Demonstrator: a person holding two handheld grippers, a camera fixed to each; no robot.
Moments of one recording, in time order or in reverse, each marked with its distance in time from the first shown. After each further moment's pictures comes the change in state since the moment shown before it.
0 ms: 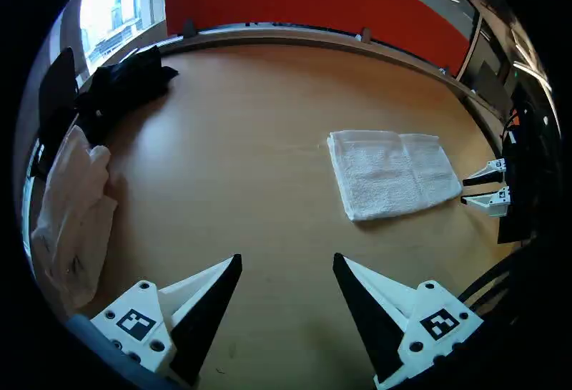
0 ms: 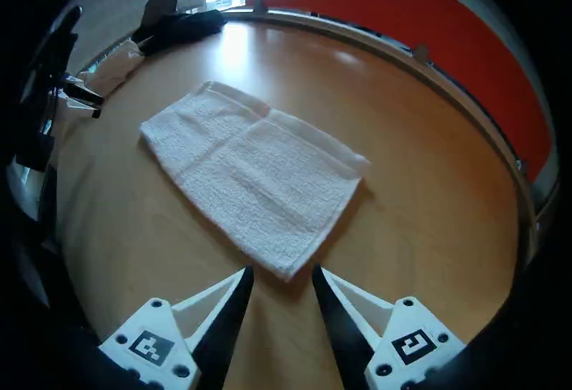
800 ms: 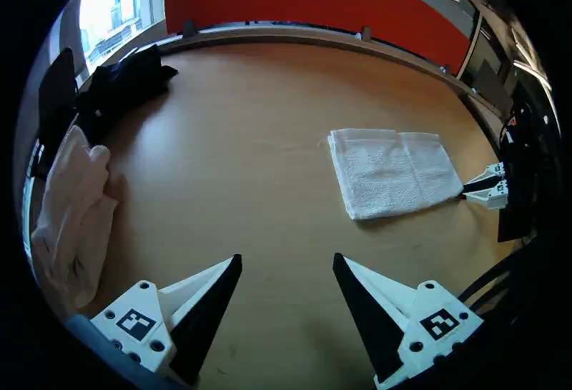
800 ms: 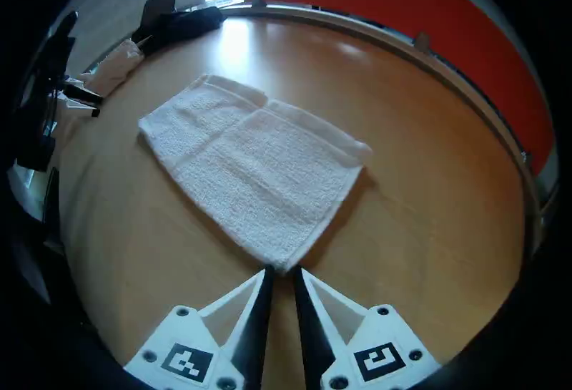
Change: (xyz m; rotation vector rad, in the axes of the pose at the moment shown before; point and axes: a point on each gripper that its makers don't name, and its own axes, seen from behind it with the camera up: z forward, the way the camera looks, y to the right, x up) left arm -0.001 -0.001 0.002 0.002 -0.007 0.003; right arm -0.007 0.003 0.007 0.029 -0.016 0.017
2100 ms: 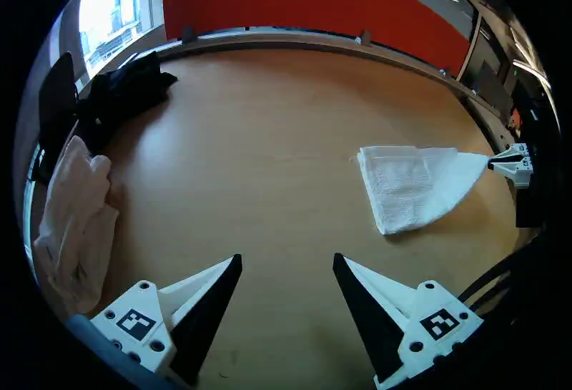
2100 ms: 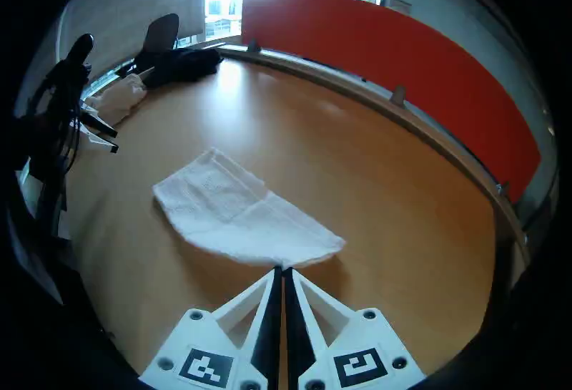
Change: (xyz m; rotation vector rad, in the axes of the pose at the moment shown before) left arm 0.014 0.004 0.000 0.005 0.018 0.007; right arm 0.060 0.018 -0.073 -0.085 0.170 -0.051
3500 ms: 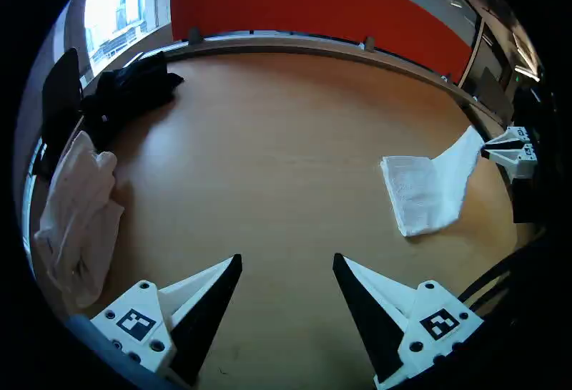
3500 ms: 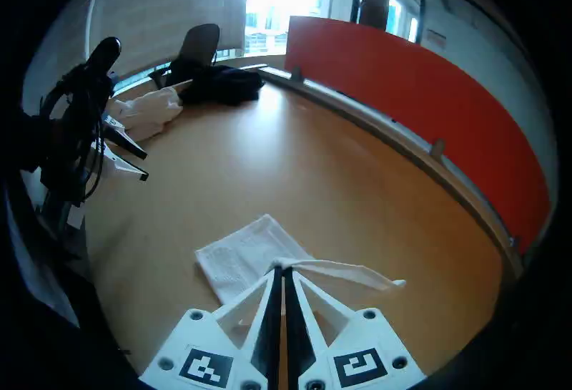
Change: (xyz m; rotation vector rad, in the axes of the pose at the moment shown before) left arm -0.002 -0.004 -0.010 0.006 0.018 -0.025; right arm 0.086 -0.066 0.016 0.128 0.099 -0.133
